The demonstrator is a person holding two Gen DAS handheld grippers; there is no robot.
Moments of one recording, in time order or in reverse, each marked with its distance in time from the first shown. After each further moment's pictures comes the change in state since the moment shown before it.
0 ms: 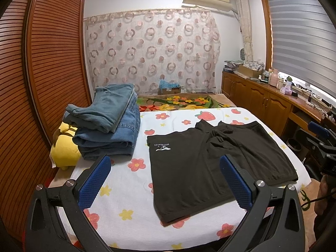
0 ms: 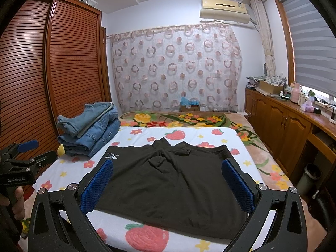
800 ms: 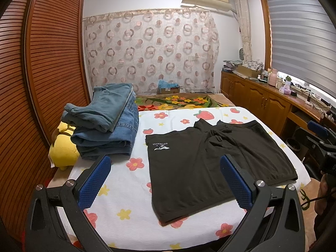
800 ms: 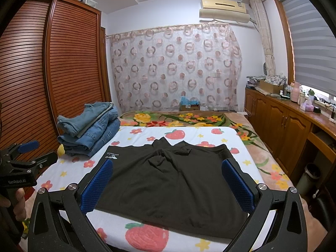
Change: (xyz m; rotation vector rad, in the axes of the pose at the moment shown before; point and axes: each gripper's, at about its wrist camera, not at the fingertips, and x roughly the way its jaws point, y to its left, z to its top) left arm -0.001 0.000 -0.001 0.000 -0.006 0.001; right arm -0.001 0.001 0.000 0.001 0.003 -0.001
